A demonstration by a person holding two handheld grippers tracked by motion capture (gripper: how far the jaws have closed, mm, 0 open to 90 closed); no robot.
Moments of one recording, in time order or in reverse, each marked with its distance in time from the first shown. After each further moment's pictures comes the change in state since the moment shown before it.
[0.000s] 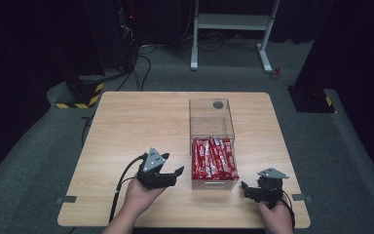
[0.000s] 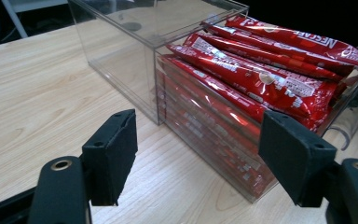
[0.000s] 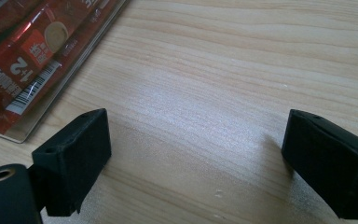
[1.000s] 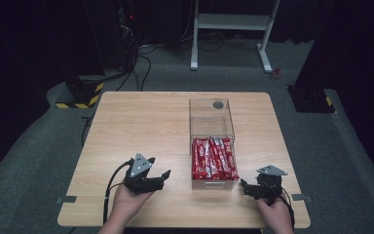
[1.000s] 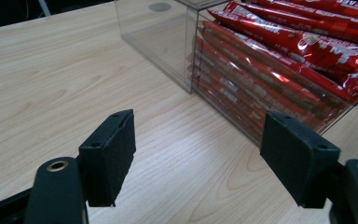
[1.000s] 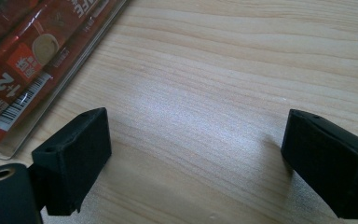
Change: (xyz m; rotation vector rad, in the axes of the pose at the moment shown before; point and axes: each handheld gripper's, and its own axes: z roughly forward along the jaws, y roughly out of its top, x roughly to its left) left arm 0.017 -0.026 -0.021 0.029 0.075 -0.032; right arm -0.003 0.006 0.006 0.000 0.001 -0.009
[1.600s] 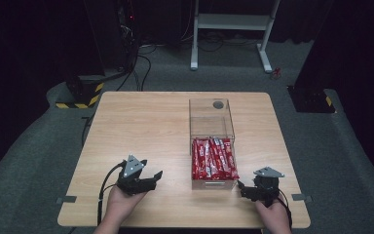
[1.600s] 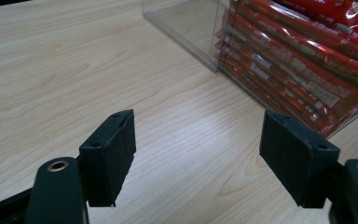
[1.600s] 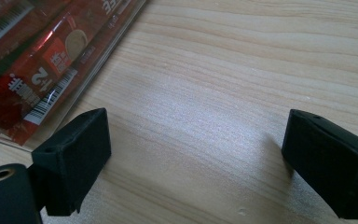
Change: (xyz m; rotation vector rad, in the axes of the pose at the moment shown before) left arm 0.020 -0.021 -0.003 0.032 0.044 -0.035; right arm 0.011 -0.001 -0.002 0.003 0.014 -0.011
